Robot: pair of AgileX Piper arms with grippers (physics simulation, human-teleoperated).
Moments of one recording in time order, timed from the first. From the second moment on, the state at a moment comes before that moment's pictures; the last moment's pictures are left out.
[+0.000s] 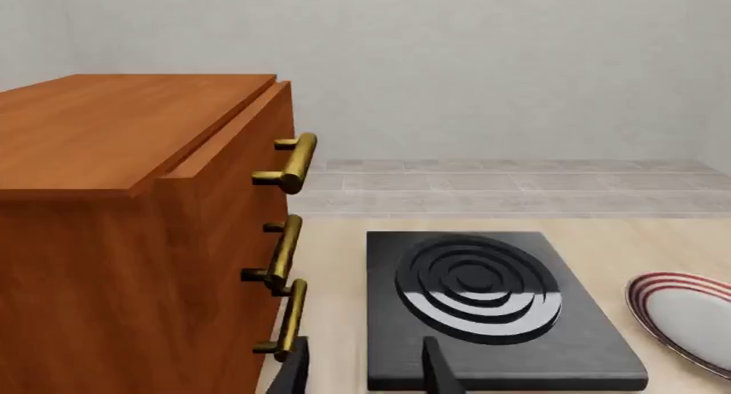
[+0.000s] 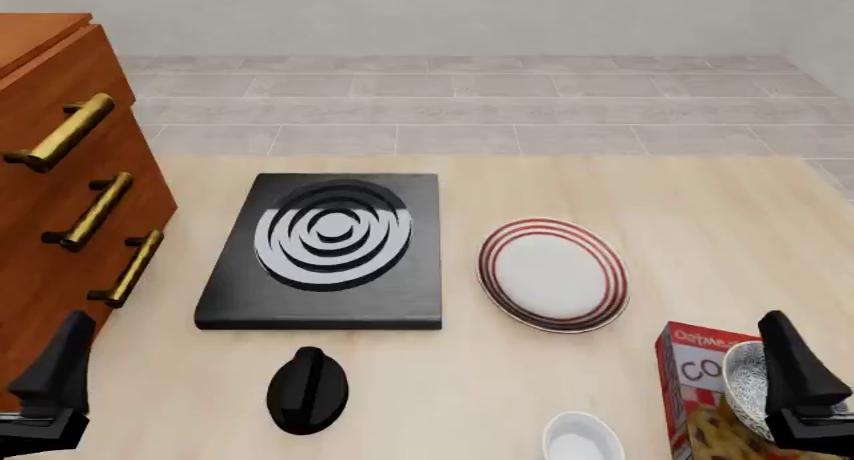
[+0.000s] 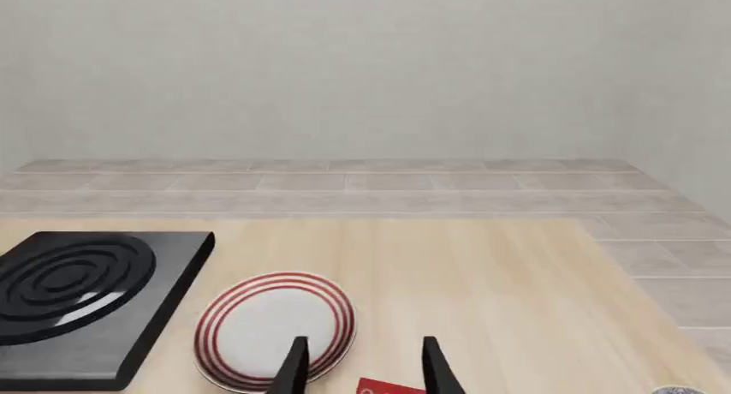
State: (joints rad) left arm 0.00 0.00 0.00 0.00 0.00; right arm 0.00 0.00 0.00 0.00 0.00
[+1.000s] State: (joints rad) left arm 0.00 0.00 0.00 0.00 0.00; right arm -0.11 0.23 -0.50 0.31 0.00
